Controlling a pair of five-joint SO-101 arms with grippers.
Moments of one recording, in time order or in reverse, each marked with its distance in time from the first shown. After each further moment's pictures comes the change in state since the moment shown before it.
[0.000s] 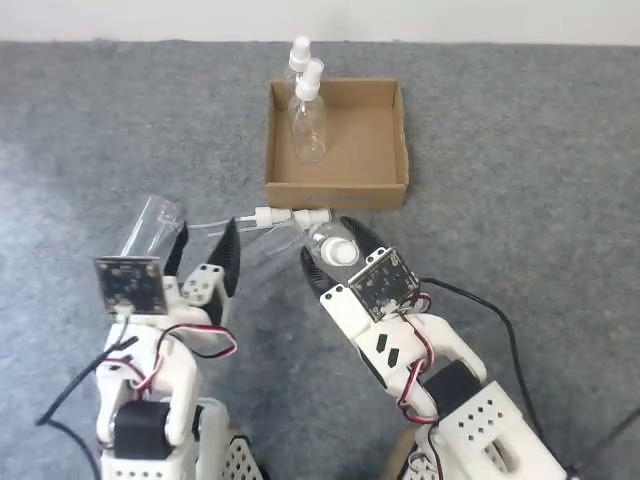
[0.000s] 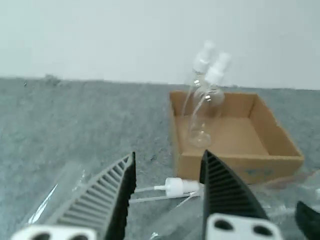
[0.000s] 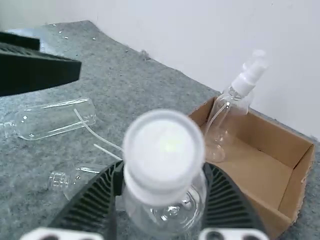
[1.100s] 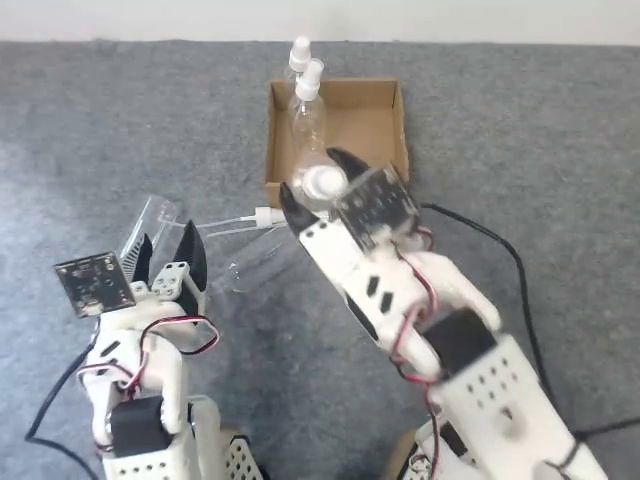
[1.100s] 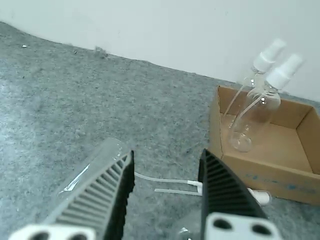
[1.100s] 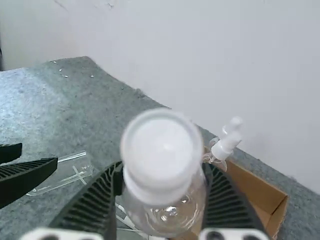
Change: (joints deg) left arm -10.5 0.1 2.5 0.5 3.9; right arm 0.0 22.5 -42.2 17.8 0.0
